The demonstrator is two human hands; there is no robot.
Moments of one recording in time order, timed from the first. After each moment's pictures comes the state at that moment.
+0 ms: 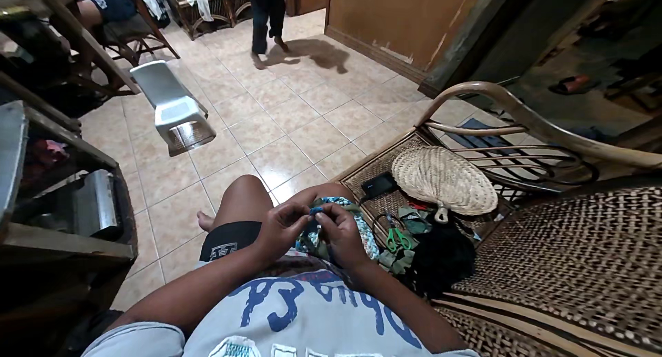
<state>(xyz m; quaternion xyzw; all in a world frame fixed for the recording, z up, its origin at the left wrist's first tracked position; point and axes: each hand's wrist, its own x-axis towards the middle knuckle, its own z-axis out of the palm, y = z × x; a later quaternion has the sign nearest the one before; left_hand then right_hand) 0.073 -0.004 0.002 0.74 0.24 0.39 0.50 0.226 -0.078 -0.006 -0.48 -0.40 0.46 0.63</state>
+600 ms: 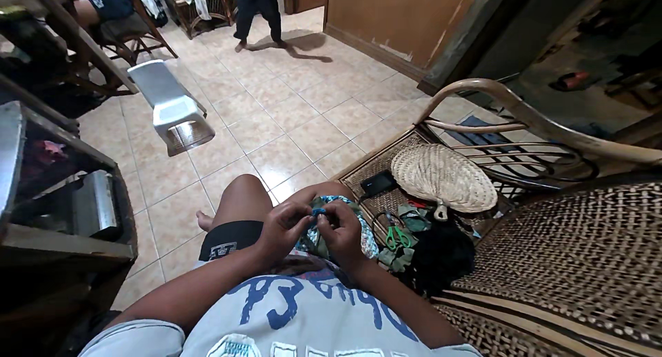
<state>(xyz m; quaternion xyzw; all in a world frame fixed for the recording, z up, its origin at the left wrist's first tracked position) 0.077 -0.005 -0.004 0.77 0.20 0.42 0.43 0.224 -0.069 -0.030 -0.51 -0.55 0.13 0.65</state>
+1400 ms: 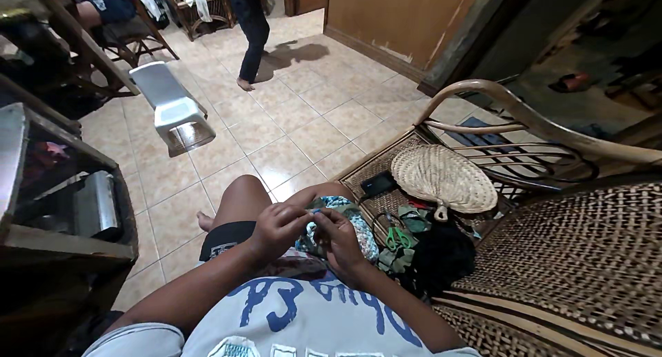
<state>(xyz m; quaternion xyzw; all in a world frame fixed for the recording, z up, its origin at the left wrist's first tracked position) 0.066 0.013 -0.017 0.88 0.10 0.46 0.04 0.213 -0.083 -0.012 -0.40 -0.25 0.54 0.69</state>
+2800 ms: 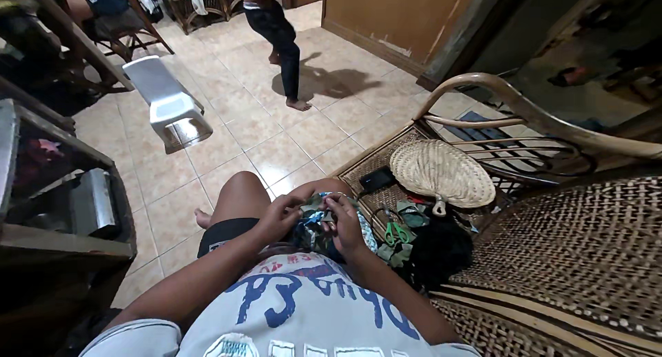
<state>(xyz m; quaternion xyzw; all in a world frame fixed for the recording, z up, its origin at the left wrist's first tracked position) 0.067 0.033 -0.025 0.81 0.32 0.16 0.47 0.237 -0.064 -0.033 -0.48 -0.24 0.51 0.68</state>
